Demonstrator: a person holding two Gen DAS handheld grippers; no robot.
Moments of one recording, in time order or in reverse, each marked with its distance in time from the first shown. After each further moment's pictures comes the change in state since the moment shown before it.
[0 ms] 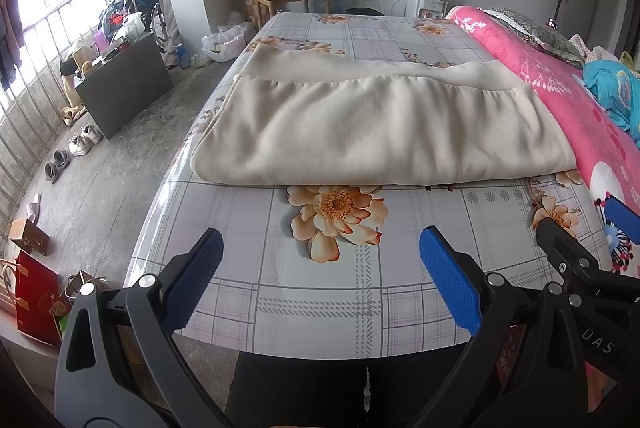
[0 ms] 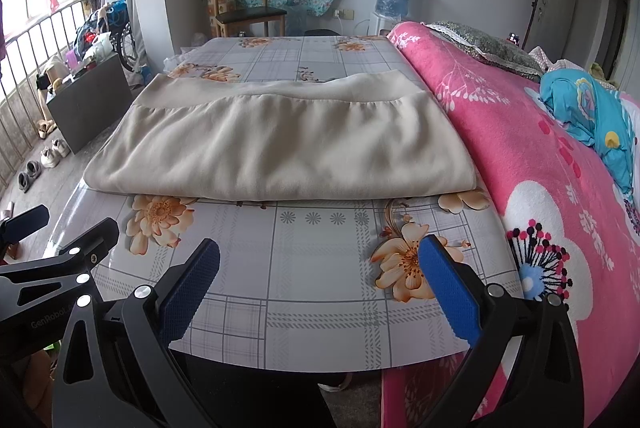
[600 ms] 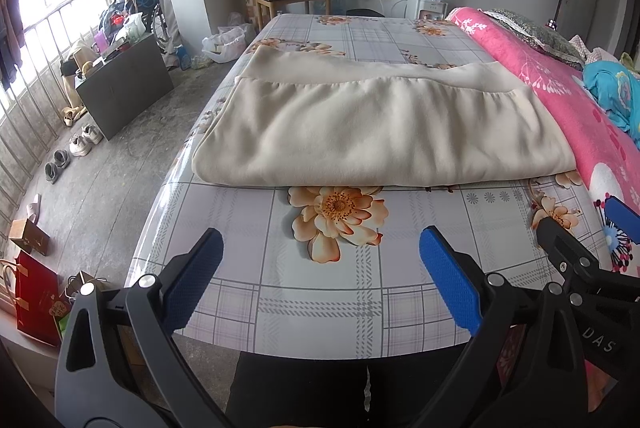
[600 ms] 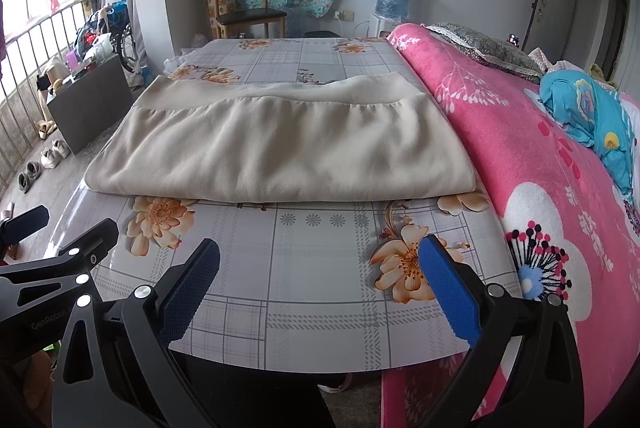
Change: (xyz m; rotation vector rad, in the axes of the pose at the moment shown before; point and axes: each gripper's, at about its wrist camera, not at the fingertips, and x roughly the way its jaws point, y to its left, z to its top) left arm 0.000 0.000 0.000 0.002 -0.001 0.002; right arm 0.000 0.003 0.000 0.002 -0.002 0.001
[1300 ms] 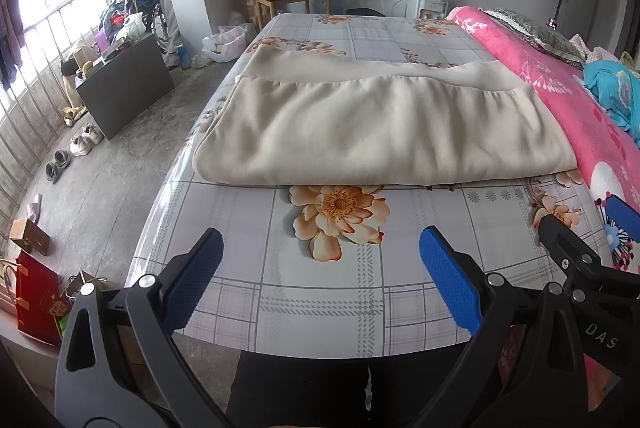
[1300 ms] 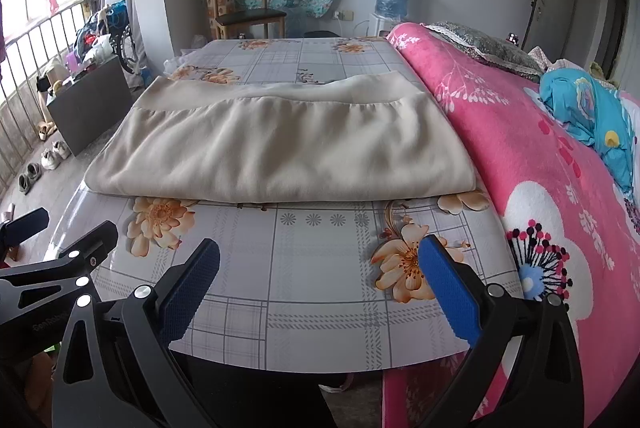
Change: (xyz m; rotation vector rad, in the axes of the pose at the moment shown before) left arm 0.000 0.000 0.000 0.000 0.000 0.000; right arm 0.000 0.002 -0.001 0.003 -0.002 -0.001
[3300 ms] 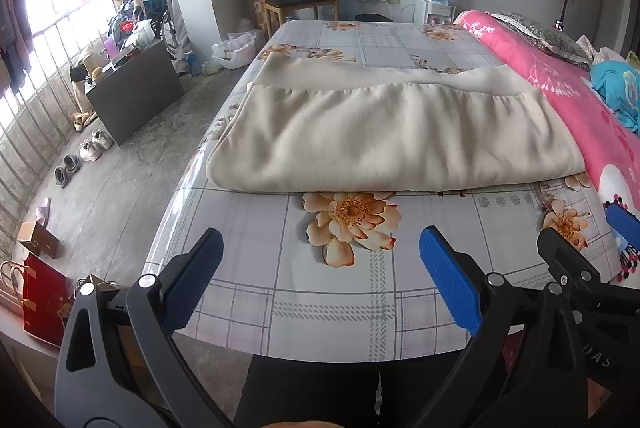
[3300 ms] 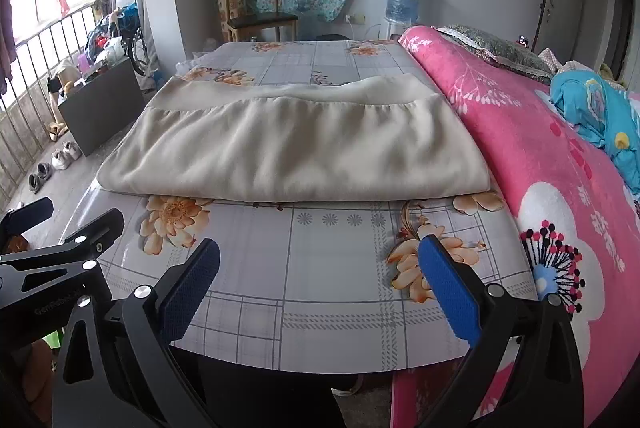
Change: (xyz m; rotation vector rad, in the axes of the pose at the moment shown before) left arm -0.003 0.006 0.003 -0.001 -0.019 0.033; right arm 0.000 0.009 -0.004 -0.012 -0.014 0.038
